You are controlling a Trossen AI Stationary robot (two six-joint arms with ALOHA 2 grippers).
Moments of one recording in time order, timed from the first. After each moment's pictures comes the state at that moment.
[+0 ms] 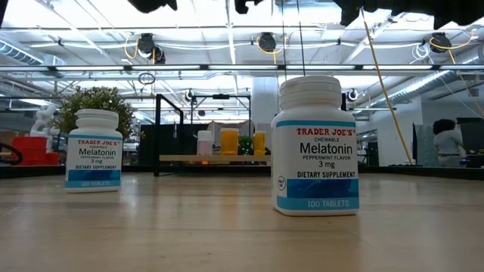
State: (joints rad) left arm -0.06 1.72 1.15 0.77 -0.16 0.21; right arm -0.02 0.83 0.48 0.49 -0.11 -0.12
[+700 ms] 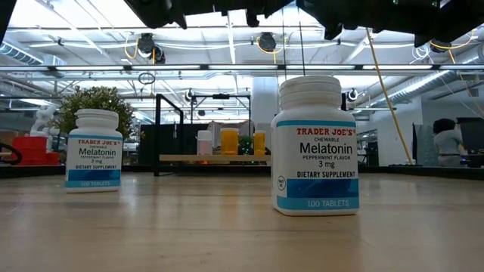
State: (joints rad) left arm -0.02 1.78 1.14 0.84 -0.02 0.17; right arm -0.04 1.05 0.43 0.77 -0.11 -0.14
